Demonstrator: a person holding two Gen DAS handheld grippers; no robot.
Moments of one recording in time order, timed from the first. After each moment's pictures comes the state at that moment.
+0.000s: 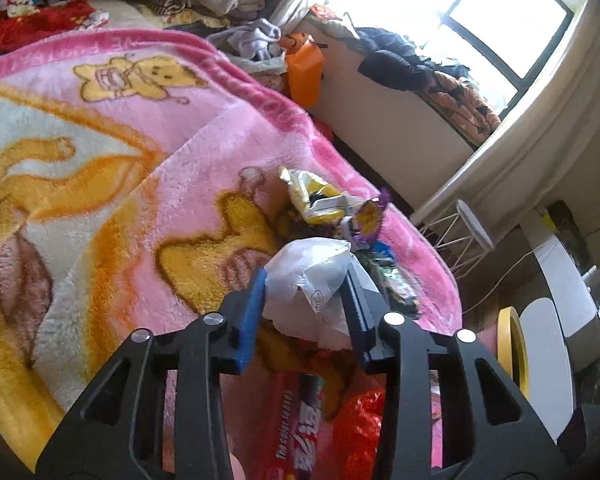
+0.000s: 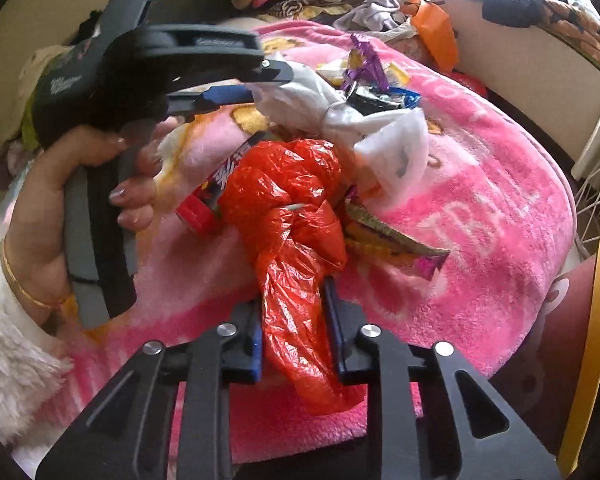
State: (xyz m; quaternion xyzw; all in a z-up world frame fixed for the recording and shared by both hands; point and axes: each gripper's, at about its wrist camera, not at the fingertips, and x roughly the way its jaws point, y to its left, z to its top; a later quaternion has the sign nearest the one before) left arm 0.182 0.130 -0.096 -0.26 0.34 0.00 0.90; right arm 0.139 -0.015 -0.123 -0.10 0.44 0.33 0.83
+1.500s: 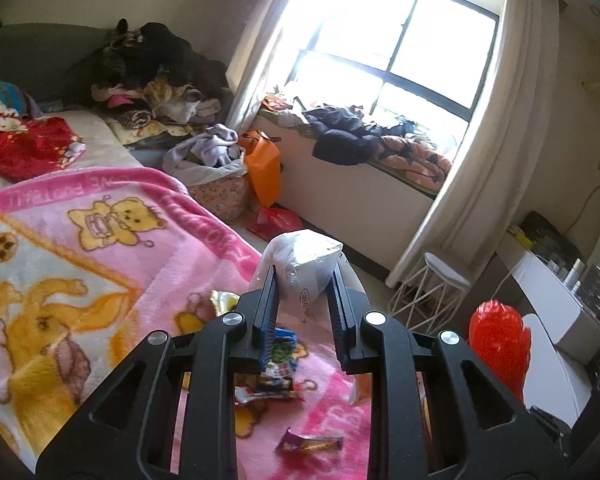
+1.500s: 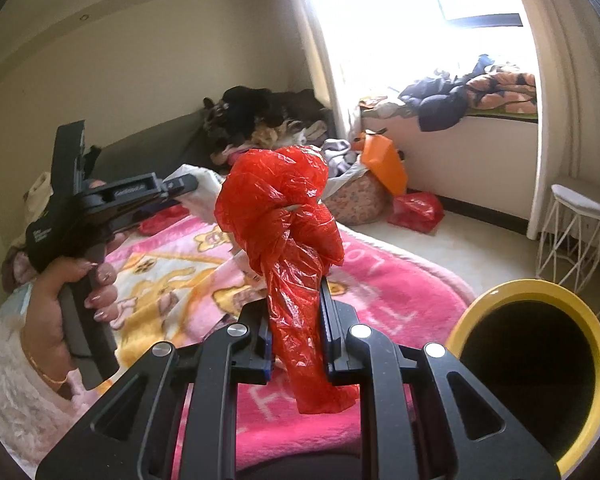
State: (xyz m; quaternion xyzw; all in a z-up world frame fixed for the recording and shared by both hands) left arm 0.135 0.068 0.038 -0.18 0.19 -0.01 0.96; right arm 0.115 -0.149 0.000 0.03 0.21 0.30 0.93
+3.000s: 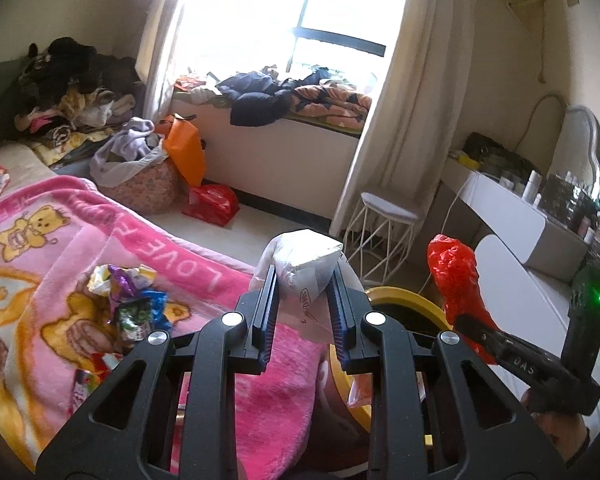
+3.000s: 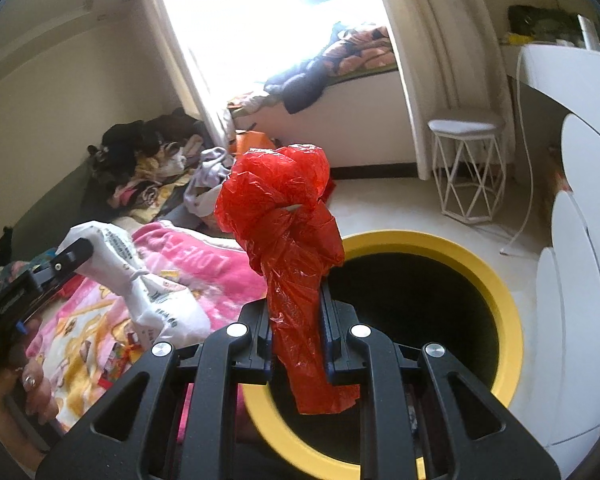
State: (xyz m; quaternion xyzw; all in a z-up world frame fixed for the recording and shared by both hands) left arm 0.144 -0.088 0.014 -0.08 0.23 -0.12 0.96; right arm 0.142 -0.297 -0.041 0.15 0.27 0.11 0.95
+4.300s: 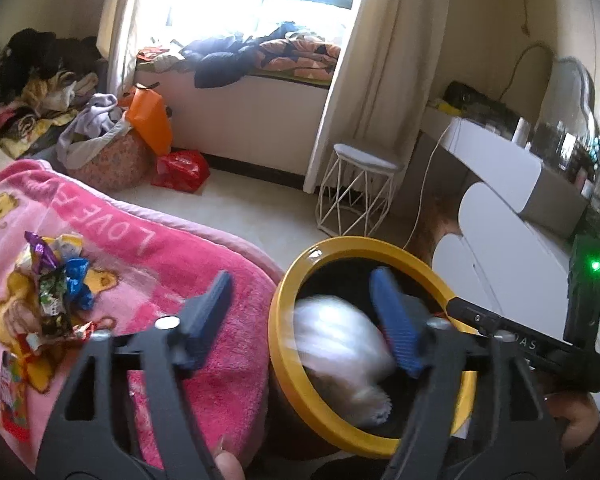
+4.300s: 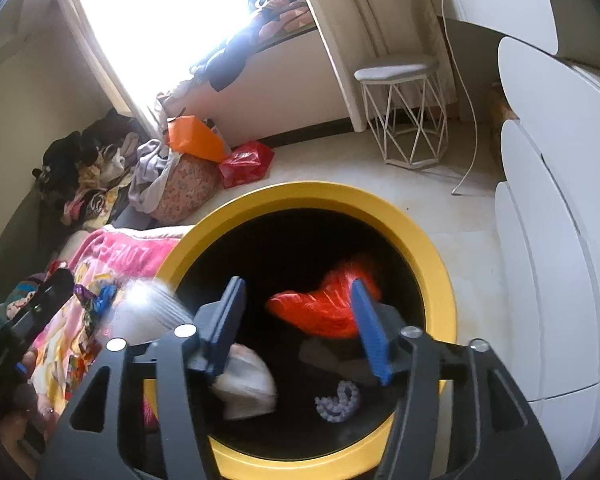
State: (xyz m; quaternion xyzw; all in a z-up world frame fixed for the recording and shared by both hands) left arm 0.176 -0.156 -0.038 -0.06 0.29 -0.16 0.94; right arm 0.159 -0.365 -0.089 0.21 0.34 0.02 0.92
